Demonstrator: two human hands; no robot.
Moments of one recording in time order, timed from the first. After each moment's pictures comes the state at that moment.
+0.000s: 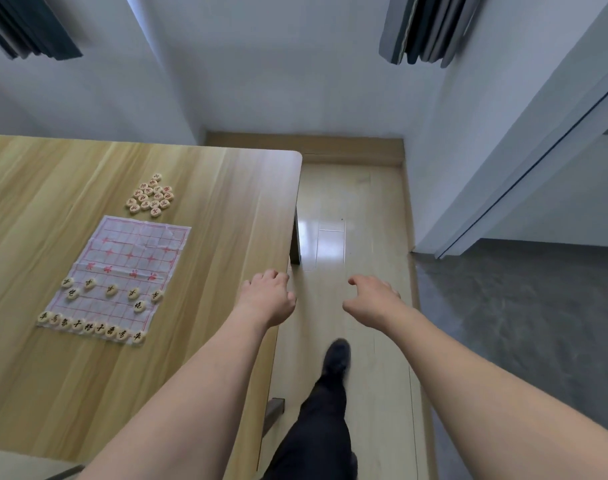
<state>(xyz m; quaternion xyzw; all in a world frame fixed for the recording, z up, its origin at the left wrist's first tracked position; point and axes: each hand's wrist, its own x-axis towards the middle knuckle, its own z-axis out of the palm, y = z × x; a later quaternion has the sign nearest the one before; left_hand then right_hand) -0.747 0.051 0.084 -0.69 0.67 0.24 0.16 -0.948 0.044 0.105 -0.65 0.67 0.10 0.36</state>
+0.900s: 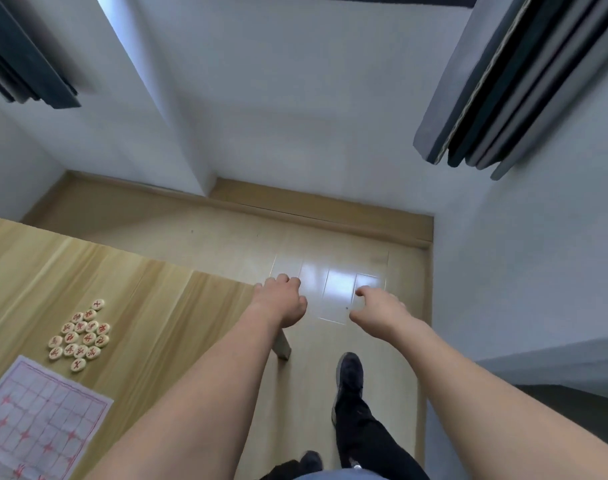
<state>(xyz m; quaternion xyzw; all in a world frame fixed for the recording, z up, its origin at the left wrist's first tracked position) -0.779 -0.399 0.082 -0.72 0.62 0.25 0.16 -0.976 -0.423 0.098 -0.68 0.62 0.13 0.36</state>
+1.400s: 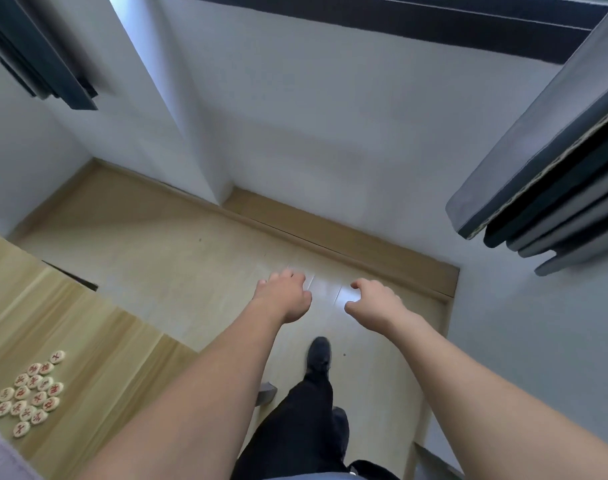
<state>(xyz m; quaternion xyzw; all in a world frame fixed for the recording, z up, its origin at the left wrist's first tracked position) -0.770 -0.613 0.099 -0.77 0.56 0.28 0.13 -0.947 -0.665 0.119 -0.74 0.56 0.15 0.35</state>
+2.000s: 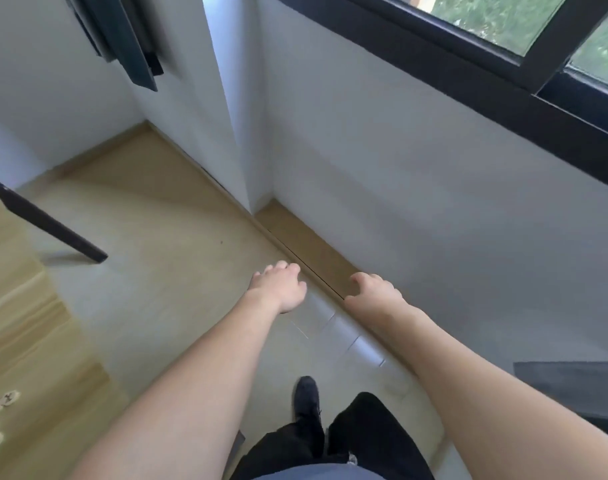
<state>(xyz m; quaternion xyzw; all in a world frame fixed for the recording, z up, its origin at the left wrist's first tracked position) -0.590 -0.804 0.089 -0.85 0.41 0.32 0.03 -0.744 -0.910 0.131 -0.82 0.44 0.25 0.27</state>
